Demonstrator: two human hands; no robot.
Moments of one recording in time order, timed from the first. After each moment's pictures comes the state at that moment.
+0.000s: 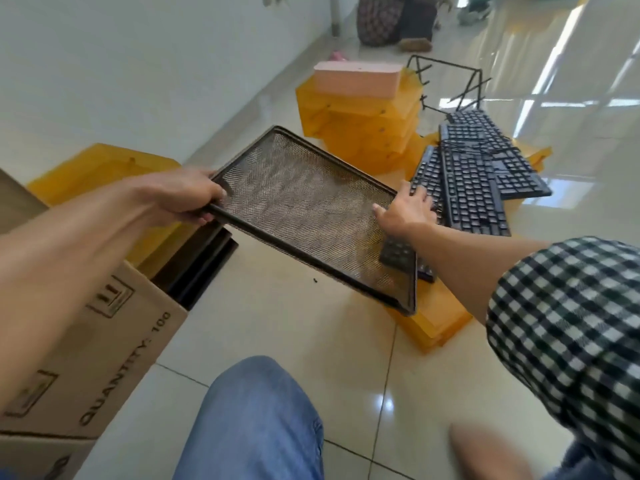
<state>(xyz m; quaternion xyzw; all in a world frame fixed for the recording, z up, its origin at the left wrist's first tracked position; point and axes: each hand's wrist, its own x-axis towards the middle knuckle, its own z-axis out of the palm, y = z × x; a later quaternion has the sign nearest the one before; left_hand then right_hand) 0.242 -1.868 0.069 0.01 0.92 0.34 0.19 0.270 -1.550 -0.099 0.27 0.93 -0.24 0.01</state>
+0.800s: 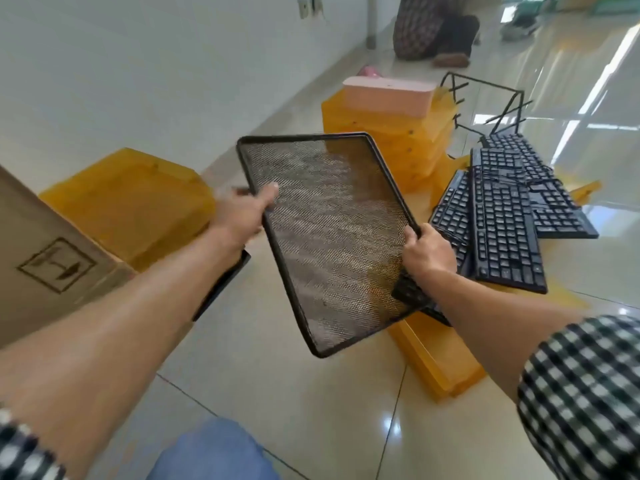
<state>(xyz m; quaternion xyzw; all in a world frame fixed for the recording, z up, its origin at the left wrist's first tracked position) 0.229 -1.811 0.018 -0.08 0.81 0.58 0.00 0.253 -1.538 -0.121 0.28 0.88 -0.37 -0.07</state>
